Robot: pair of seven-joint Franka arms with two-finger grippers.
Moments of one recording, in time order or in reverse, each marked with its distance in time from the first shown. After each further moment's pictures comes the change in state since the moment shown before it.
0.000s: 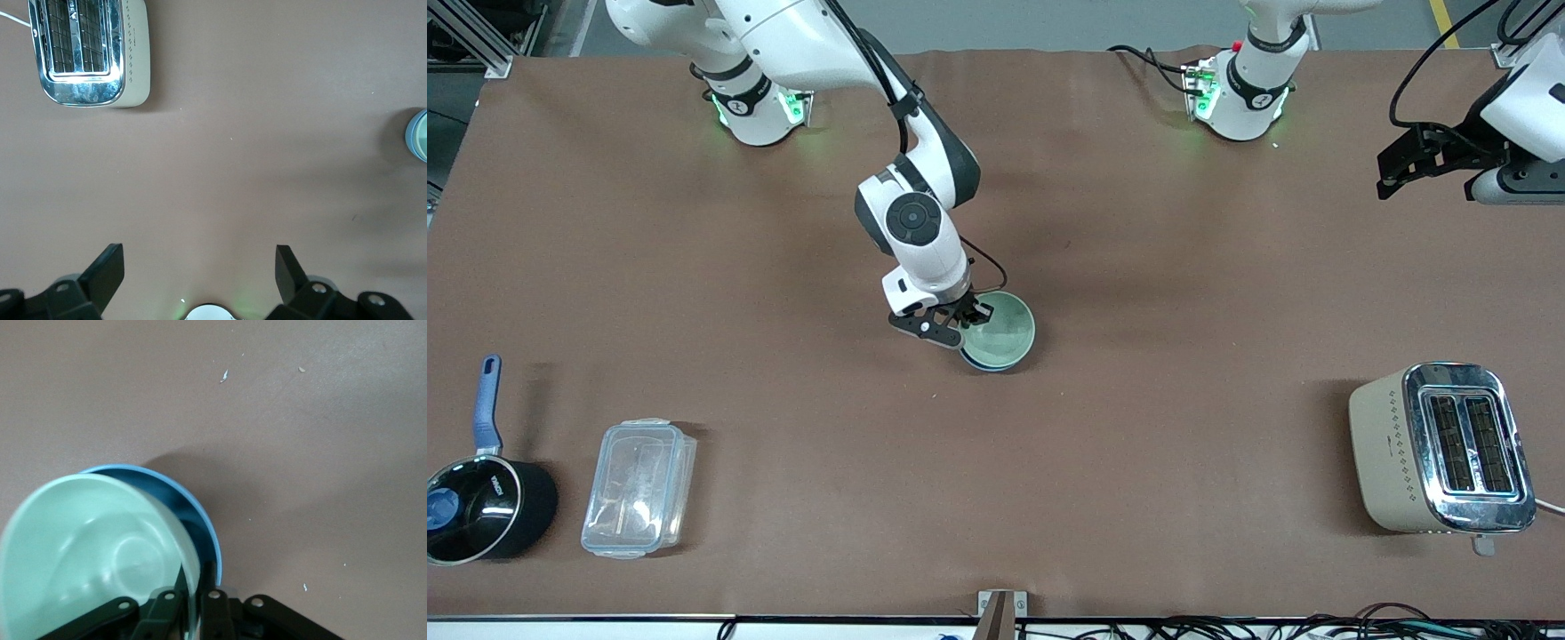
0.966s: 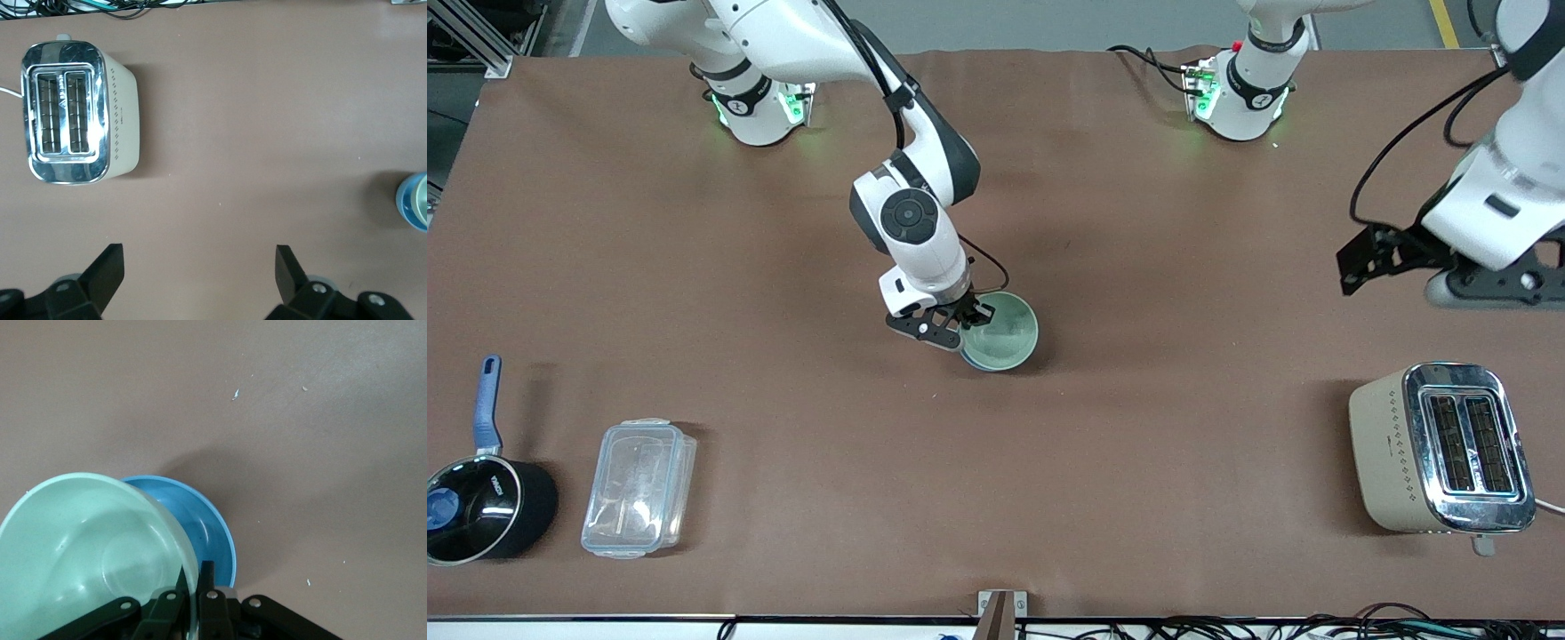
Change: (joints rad) left arm 0.135 0.190 -0.226 0.165 0.073 0.134 -0.064; right arm -0.016 -0.015 0.001 0.048 0.000 -0.055 0.000
